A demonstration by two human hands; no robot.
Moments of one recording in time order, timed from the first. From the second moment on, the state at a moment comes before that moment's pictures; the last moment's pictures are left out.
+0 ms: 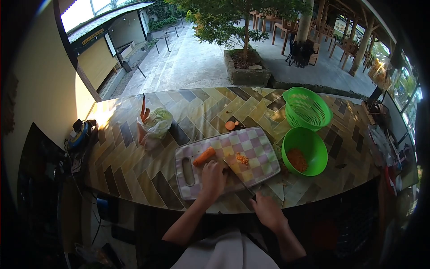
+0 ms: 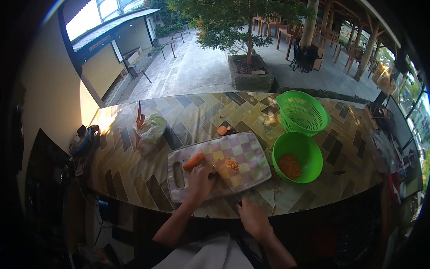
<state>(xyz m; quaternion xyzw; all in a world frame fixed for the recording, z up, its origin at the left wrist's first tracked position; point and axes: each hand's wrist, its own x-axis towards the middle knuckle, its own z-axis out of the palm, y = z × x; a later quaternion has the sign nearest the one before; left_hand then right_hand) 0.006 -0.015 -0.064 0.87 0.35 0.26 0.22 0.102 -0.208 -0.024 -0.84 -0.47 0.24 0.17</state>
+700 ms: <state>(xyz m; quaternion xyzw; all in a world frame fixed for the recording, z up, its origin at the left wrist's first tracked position) 0.000 -0.011 -0.071 0.86 0.35 0.28 0.24 0.094 -0.220 -0.034 -0.81 -0.45 0.28 0.25</state>
